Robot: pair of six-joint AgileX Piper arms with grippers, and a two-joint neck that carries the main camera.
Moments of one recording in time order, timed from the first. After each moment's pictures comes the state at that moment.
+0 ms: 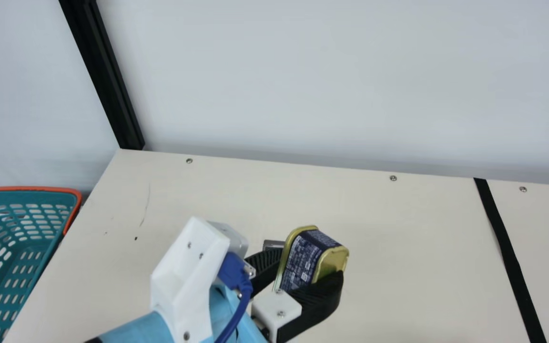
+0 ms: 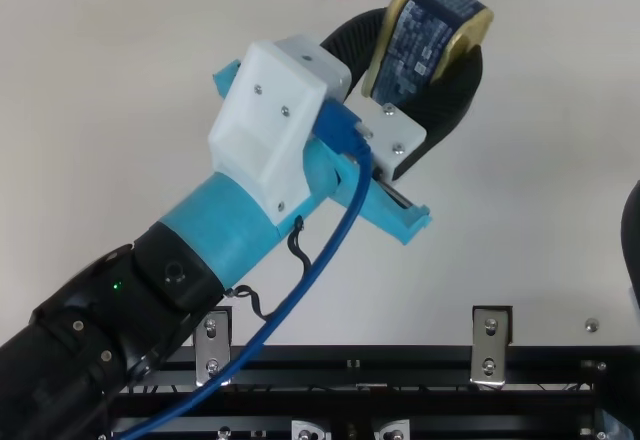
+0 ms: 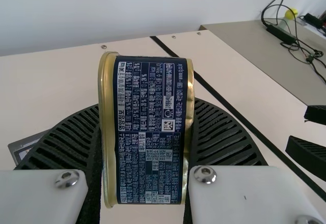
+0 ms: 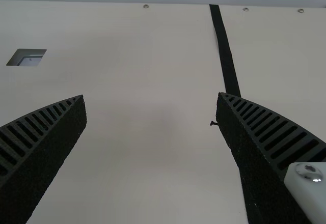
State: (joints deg) left arm -50.7 78.6 -41.0 1.1 -12.3 -22.5; right arm -4.0 13.5 -20.3 4.9 38.3 -6.5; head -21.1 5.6
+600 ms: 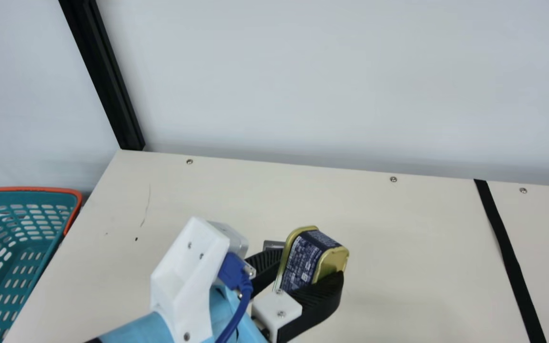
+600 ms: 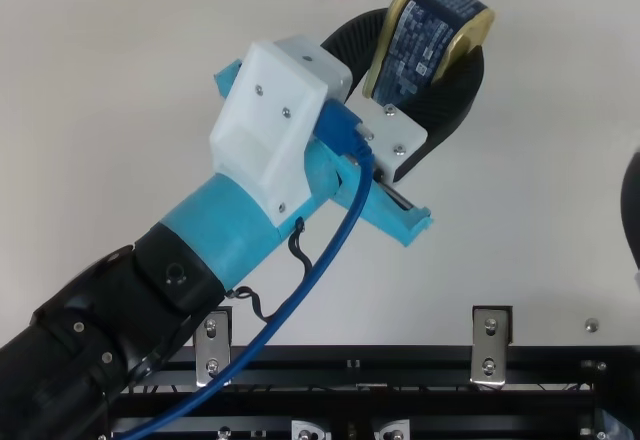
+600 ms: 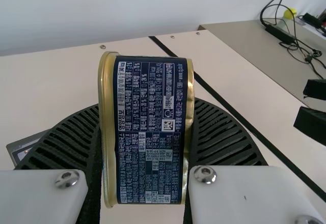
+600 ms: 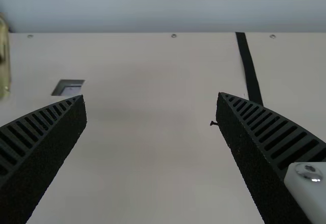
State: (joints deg) left arm -50.7 78.6 -41.0 1.1 -12.3 -22.5; right arm 0.8 23.0 -27.7 11.2 33.0 -7.2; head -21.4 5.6
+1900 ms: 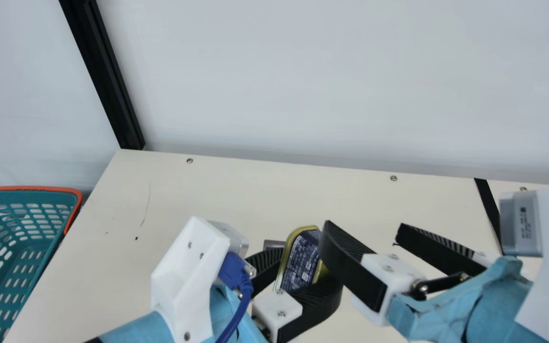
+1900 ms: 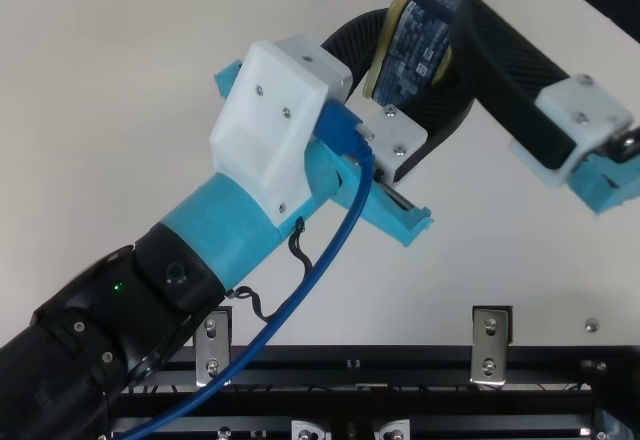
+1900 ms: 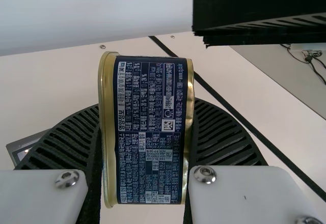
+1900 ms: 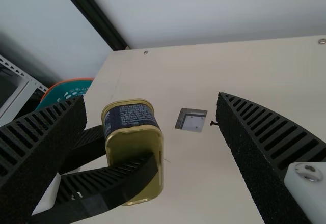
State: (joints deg) left arm -50.7 78.6 -41.0 1.1 -12.3 -22.5; right arm 18.8 58.8 -50.3 33.9 24.8 -10.1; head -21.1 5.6
